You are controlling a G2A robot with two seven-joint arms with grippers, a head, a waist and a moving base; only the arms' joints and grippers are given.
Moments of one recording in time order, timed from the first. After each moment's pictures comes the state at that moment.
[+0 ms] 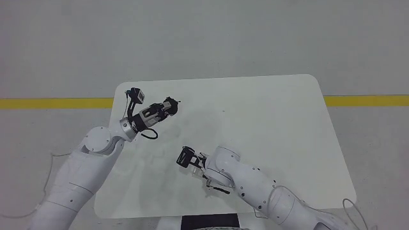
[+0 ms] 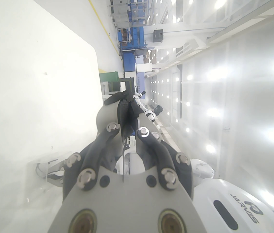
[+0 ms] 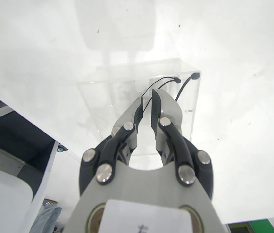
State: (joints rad) left arm 1.30 -0.98 -1.15 -1.41 -0.60 -0.34 -0.75; right arm -1.20 -1.40 0.61 -1.55 -1.32 -0.17 1.34
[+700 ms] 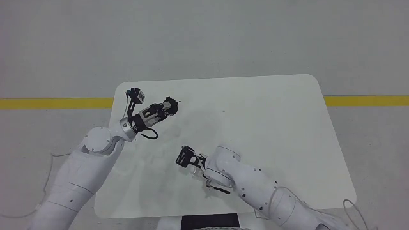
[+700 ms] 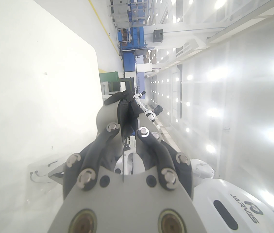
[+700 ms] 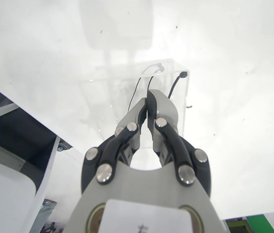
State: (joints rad) left arm 1.30 -0.98 -1.15 -1.41 -0.60 -0.34 -0.75; right arm -1.22 -1.39 0.62 -1.62 -1.33 -0.18 1.37
